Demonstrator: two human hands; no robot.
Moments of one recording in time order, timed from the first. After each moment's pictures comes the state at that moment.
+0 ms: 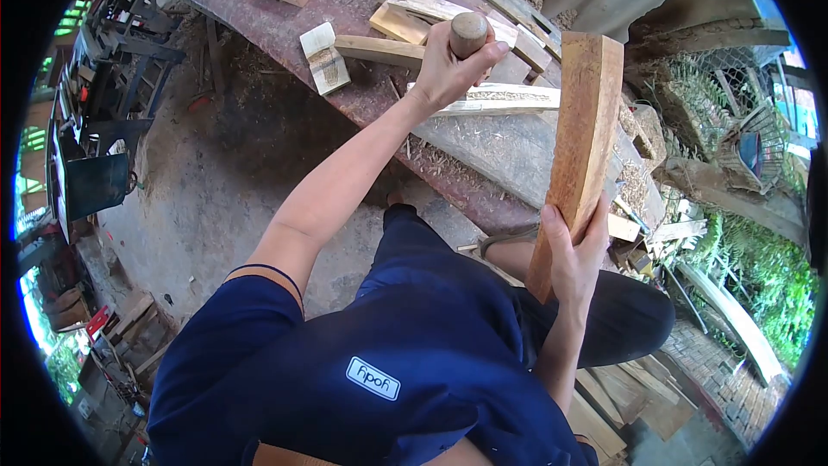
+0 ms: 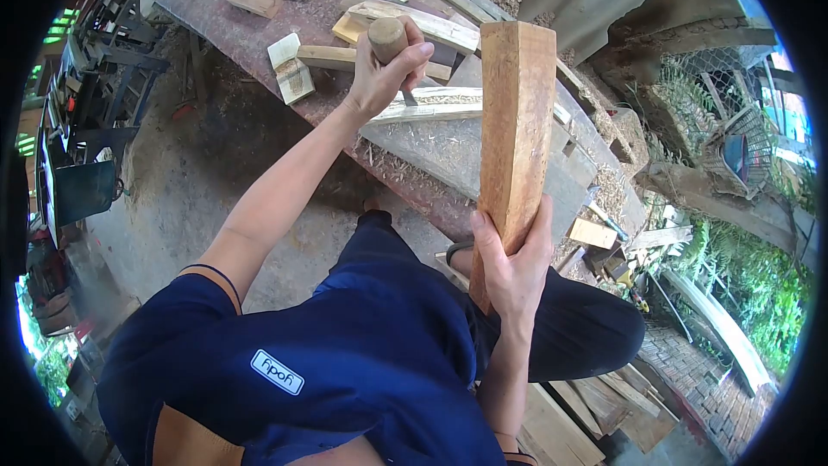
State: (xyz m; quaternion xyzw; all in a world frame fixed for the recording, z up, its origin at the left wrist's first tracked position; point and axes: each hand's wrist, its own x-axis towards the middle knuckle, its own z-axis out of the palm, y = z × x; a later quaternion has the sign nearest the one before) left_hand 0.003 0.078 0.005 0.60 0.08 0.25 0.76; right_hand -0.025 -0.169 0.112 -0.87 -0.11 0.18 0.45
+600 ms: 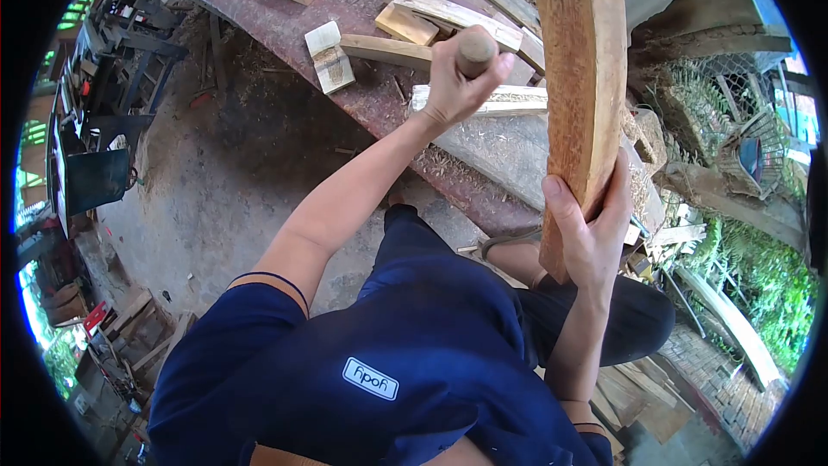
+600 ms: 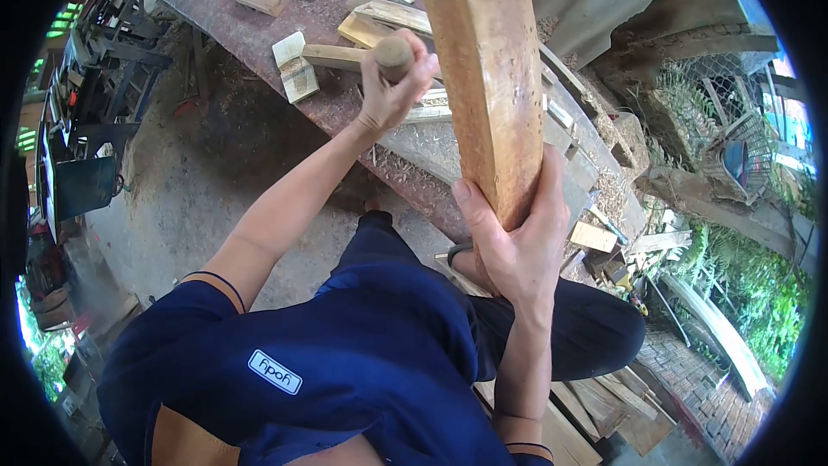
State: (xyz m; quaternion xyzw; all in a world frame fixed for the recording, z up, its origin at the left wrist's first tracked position) left_hand 0.000 0.065 -0.014 0.61 0.07 0.36 0.70; right_hand -0.005 -0.130 0.138 -0.83 -0.23 0.14 0.48
